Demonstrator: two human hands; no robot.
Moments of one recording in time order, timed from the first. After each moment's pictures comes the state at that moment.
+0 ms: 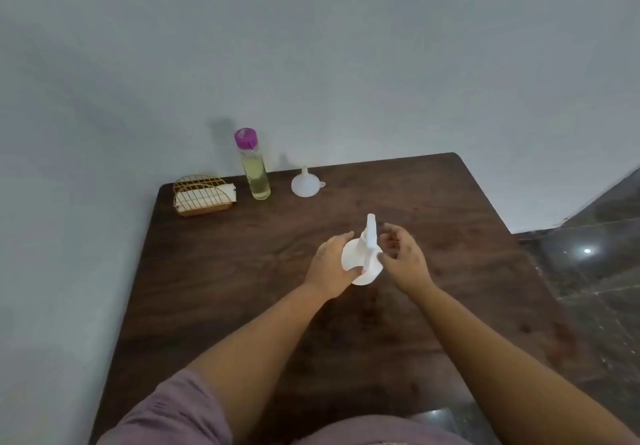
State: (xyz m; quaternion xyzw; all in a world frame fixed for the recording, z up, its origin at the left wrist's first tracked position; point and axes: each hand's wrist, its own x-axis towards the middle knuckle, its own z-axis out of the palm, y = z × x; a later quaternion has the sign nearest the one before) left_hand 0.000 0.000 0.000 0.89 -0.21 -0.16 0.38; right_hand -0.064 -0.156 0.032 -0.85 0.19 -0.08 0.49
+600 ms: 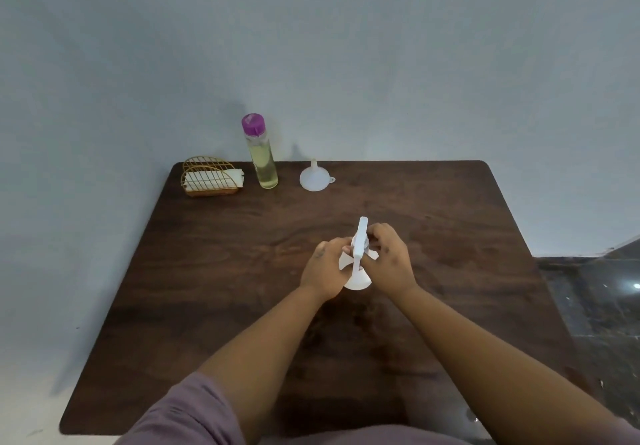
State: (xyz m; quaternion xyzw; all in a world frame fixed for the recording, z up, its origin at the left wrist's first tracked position) left_hand -0.002 -0.026 -0.014 0.90 -0.14 -0.13 0.38; right_hand -0.032 -0.166 0.020 -0.88 0.03 -0.13 0.45
